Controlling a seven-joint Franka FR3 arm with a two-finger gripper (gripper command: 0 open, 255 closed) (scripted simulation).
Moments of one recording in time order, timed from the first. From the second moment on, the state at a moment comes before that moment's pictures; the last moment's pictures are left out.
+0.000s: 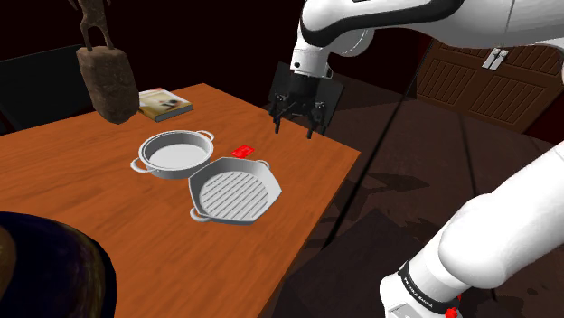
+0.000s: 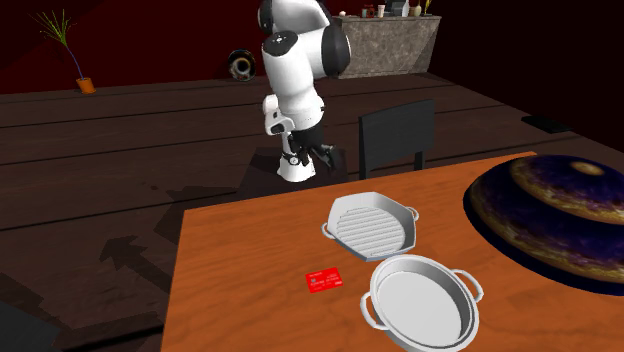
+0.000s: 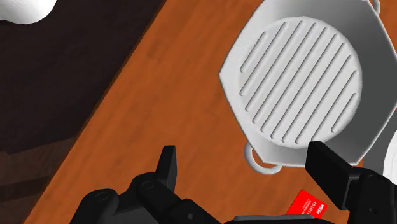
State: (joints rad) arm -0.02 -0.14 0.14 -2.05 0.27 1.73 0.70
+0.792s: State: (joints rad) arm -0.02 0.31 0.14 -1.74 0.42 1.85 0.96
